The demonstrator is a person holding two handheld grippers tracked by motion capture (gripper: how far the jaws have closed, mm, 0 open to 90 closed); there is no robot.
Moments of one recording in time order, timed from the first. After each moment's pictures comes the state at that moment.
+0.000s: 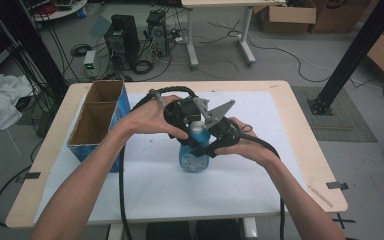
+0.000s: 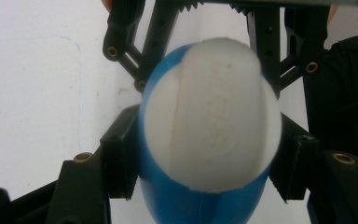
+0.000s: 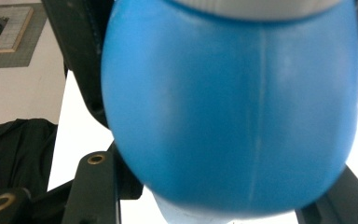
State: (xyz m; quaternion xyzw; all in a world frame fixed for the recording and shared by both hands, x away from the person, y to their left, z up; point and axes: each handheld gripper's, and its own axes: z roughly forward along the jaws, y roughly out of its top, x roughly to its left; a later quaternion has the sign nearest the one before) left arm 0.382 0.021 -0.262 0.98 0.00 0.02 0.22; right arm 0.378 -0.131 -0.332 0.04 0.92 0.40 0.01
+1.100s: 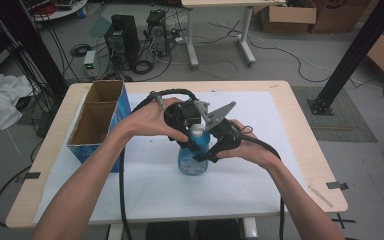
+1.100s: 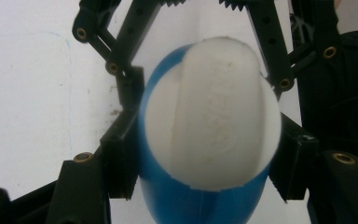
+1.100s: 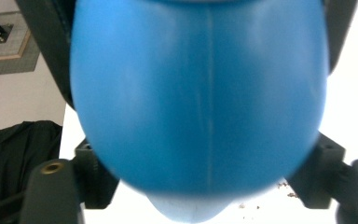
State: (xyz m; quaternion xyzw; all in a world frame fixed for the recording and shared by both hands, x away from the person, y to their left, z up) left arm 0.378 0.020 -0.264 0.98 -0.01 0.01 0.21; right arm 0.378 -0.134 -0.338 0.07 0.91 0.40 -0.01
